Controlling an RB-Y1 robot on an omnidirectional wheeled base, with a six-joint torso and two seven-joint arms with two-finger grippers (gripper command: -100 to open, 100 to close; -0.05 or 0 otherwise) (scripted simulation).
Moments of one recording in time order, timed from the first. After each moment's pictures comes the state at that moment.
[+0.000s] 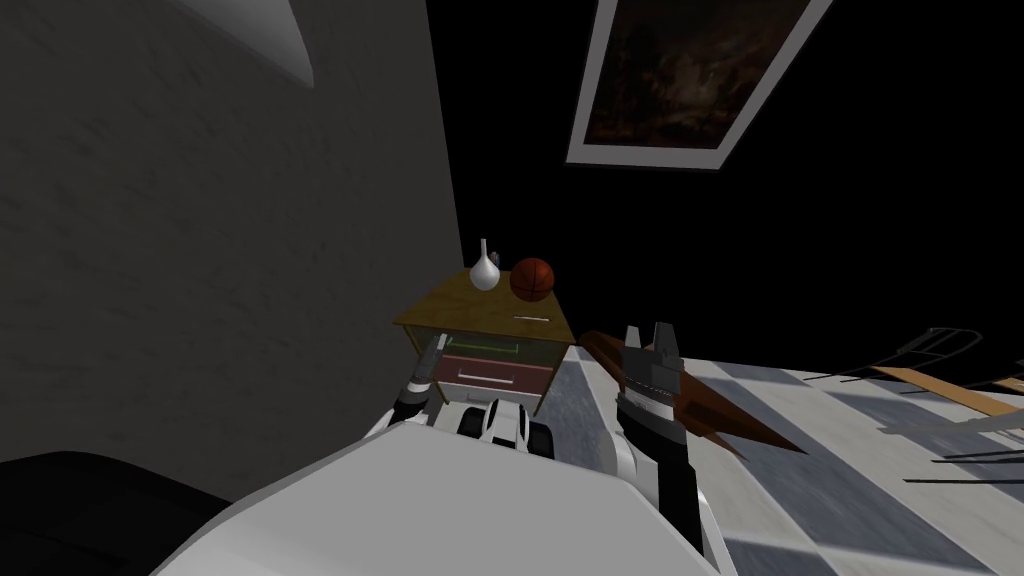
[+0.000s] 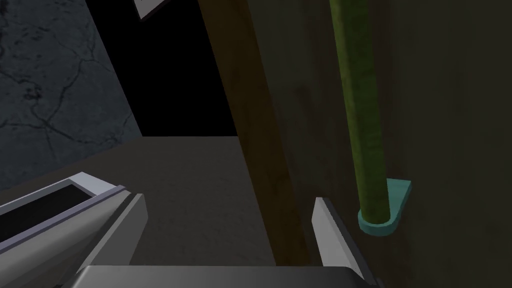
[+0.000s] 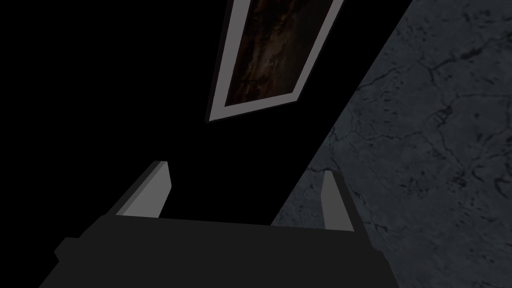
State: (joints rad) left arm 0.32 0.17 0.06 -1.30 -0.07 -1.28 -0.10; right arm 0.55 0.05 -0.05 -2.28 0.01 -0.52 0.04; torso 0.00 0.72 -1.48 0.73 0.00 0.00
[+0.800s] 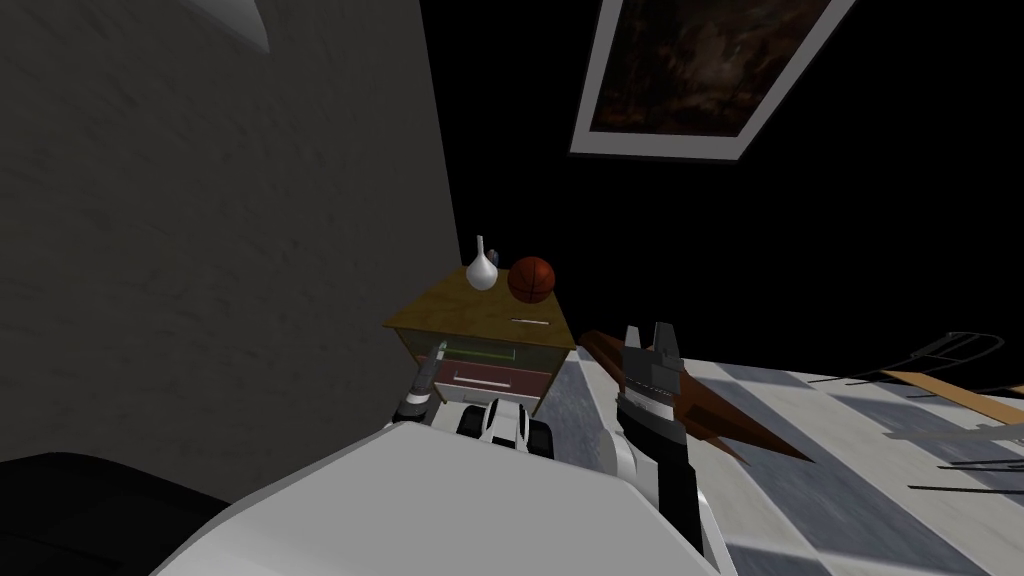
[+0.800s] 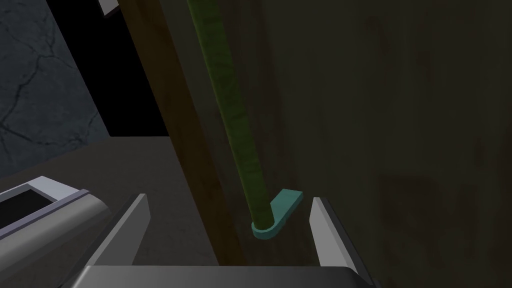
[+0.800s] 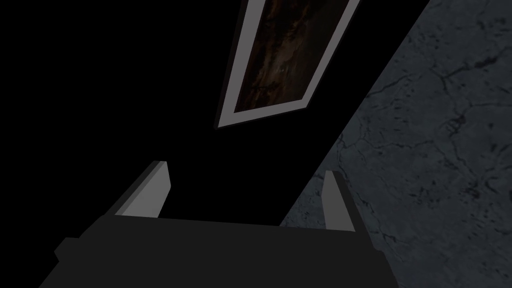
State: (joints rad) left arm 0.30 0.15 0.07 -1.12 -0.07 -1.37 -0.10; right arm 0.55 0.05 -0.05 -2.28 0.01 -0.52 0.04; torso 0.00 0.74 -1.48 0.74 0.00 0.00
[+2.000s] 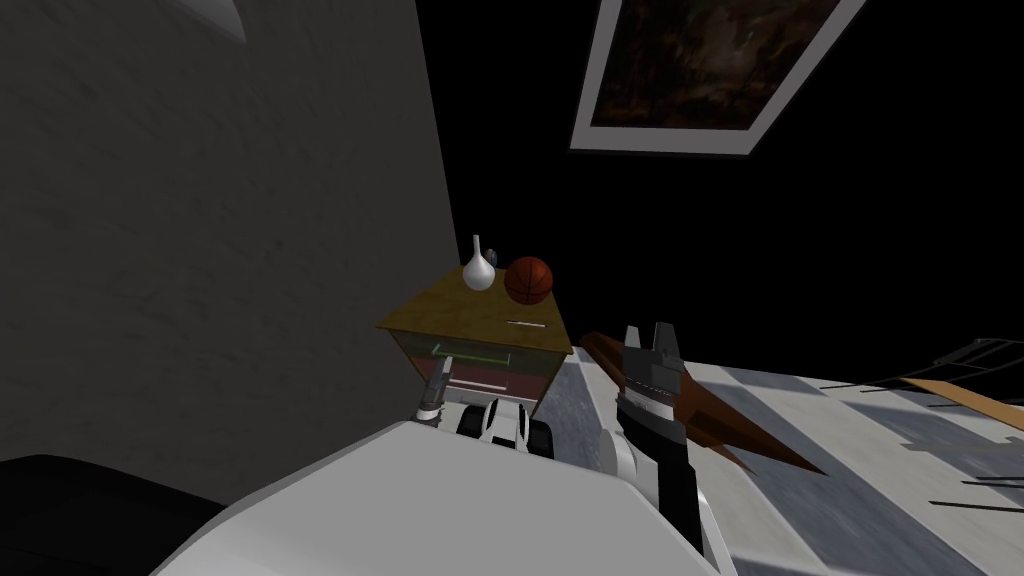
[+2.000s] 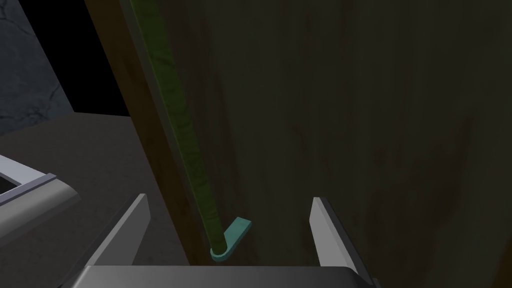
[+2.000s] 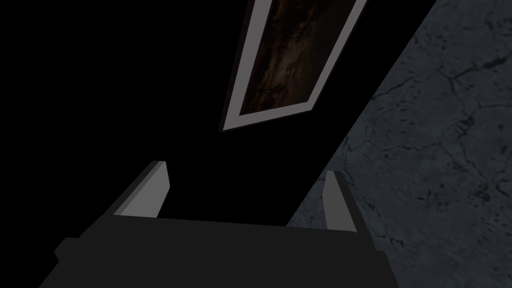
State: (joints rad) left arm 0.26 0.04 0.08 -0.89 -0.08 -1.50 -0.09; right arm 0.55 0.05 -0.05 -2.28 0.01 -0.52 0.04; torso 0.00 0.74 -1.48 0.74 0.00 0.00
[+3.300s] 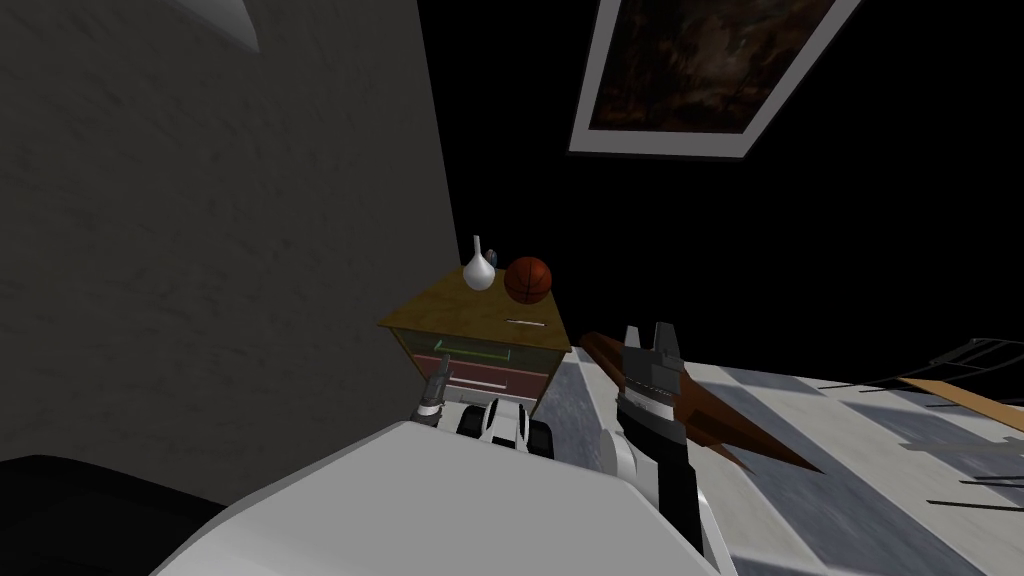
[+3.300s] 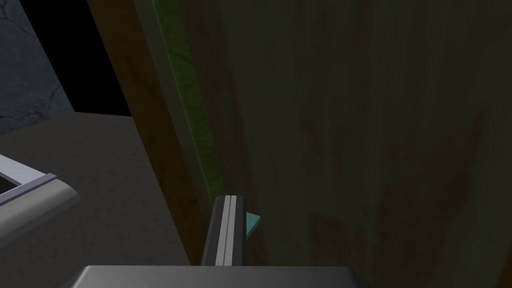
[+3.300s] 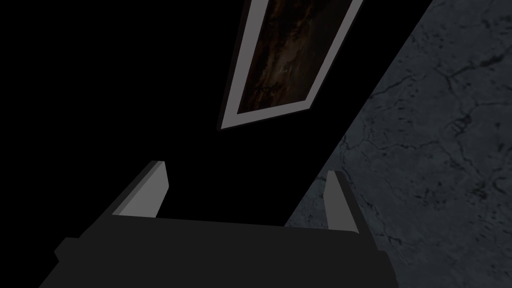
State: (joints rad) left arm 0.26 0.04 0.08 -0.92 -0.07 -1.47 -0.08; right arm 0.55 0.05 -0.05 -2.28 0.01 -0.52 0.04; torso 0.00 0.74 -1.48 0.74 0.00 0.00
